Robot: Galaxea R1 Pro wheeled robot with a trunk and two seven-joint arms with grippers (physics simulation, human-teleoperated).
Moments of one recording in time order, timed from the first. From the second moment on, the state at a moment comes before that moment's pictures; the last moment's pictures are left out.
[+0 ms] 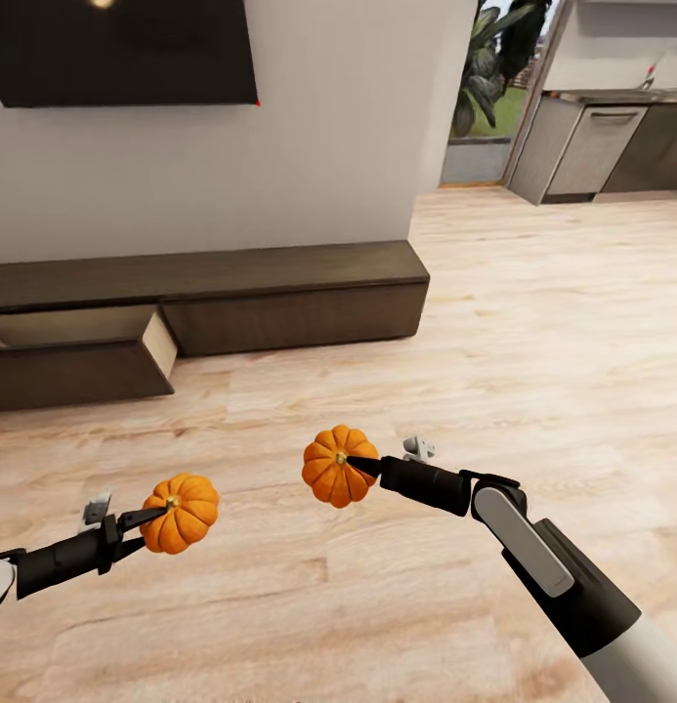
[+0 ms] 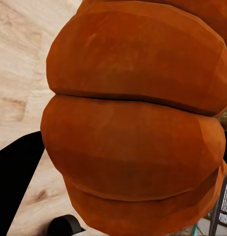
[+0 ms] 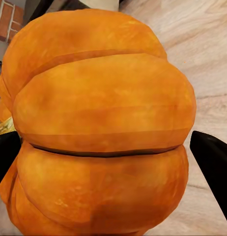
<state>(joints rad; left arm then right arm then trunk) -0.43 0.55 0.04 -0.85 0.92 0.92 -0.80 -0.60 -0.26 0.49 -1.42 -1.19 0.65 0.01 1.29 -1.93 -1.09</state>
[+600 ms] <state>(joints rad) -0.43 0.55 0.04 -0.85 0.92 0.92 -0.80 -0.60 -0.26 0.49 -1.42 -1.19 0.65 0.01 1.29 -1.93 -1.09</state>
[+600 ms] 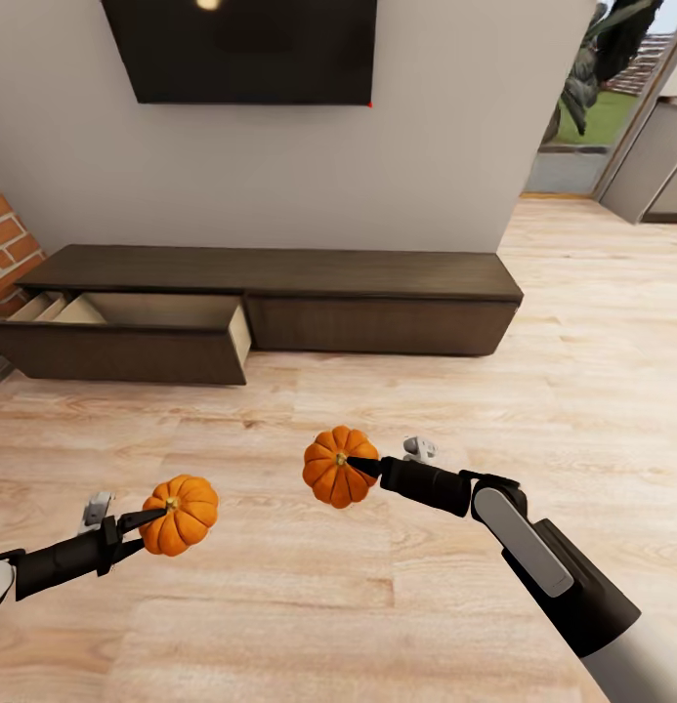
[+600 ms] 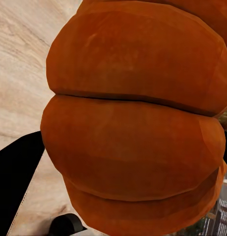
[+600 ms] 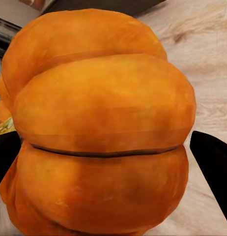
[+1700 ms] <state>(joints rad) -0.43 0.55 0.04 -0.85 0.92 0.93 -0.80 -0.60 -0.26 0.50 -1.42 -1.19 0.65 0.01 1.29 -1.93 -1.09</state>
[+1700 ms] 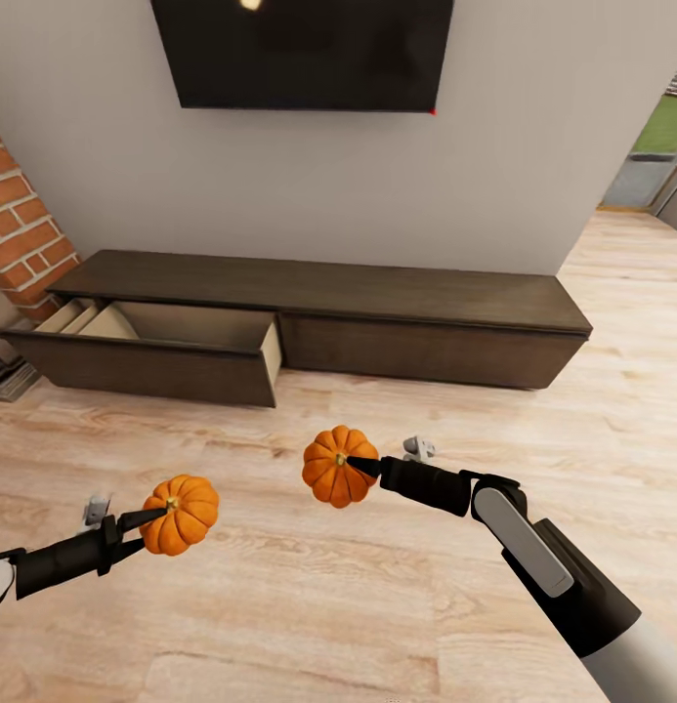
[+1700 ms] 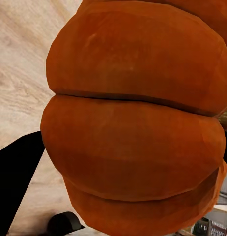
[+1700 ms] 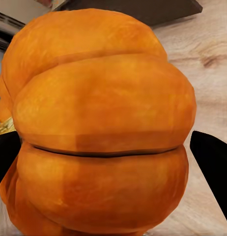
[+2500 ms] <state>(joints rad) -0.44 0.54 0.12 -0.87 0.93 0.99 -0.79 -0.60 -0.26 0.49 -1.42 -1.20 0.65 0.01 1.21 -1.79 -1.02</state>
